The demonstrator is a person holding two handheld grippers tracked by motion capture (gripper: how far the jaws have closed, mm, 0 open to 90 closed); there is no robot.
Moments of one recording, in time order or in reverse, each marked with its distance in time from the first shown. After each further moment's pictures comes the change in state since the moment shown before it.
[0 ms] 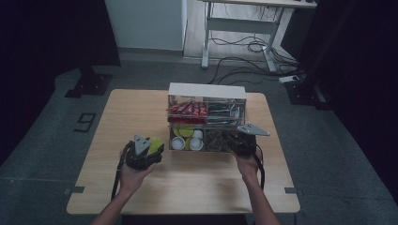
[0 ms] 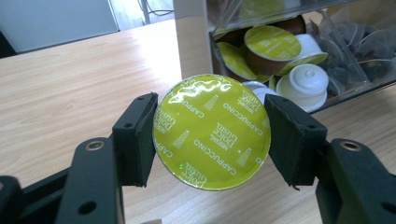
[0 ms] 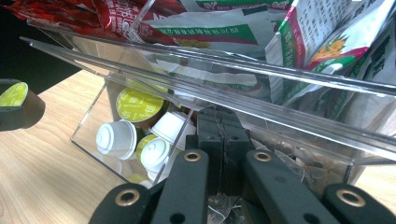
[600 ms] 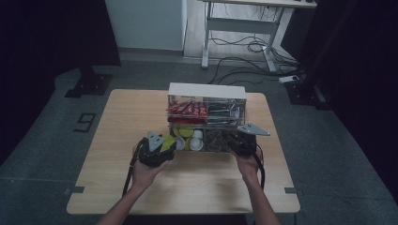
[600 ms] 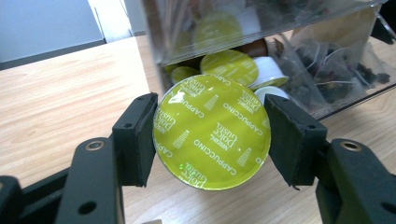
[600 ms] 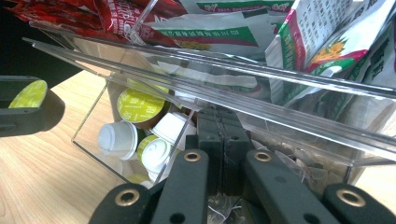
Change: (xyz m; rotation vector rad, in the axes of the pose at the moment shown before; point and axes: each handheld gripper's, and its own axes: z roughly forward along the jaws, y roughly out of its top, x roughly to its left) left arm -0.029 0.020 0.012 -0.020 -0.042 0.016; right arm 0.000 0.001 -0.001 -0.001 0.003 -0.001
